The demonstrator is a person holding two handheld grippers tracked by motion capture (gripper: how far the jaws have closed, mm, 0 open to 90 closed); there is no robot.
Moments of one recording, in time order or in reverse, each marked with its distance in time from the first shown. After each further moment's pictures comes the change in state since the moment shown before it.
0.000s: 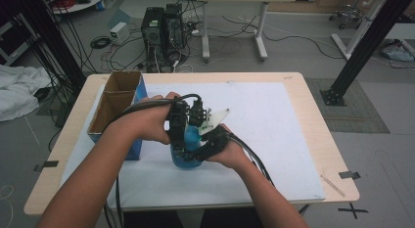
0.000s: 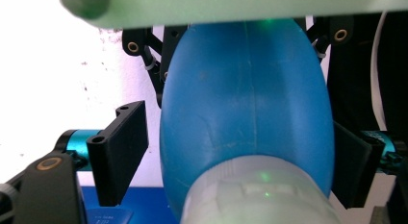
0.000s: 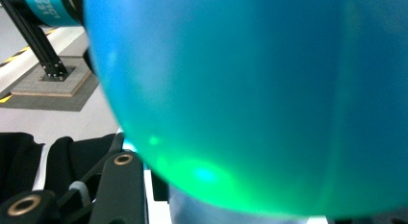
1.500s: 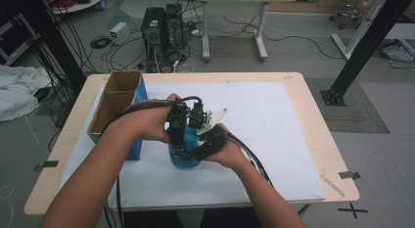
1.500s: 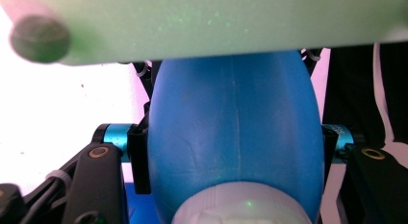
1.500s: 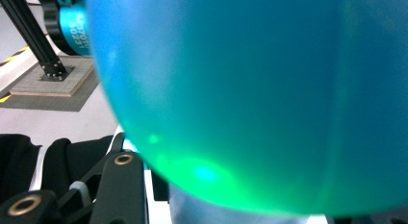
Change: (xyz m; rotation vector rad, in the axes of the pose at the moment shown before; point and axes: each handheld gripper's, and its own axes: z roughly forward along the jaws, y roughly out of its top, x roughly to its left) left arm -0.002 0.000 0.003 0.032 -0.009 0.011; right arm -0.002 0.002 0.005 -0.002 -0.002 -0.006
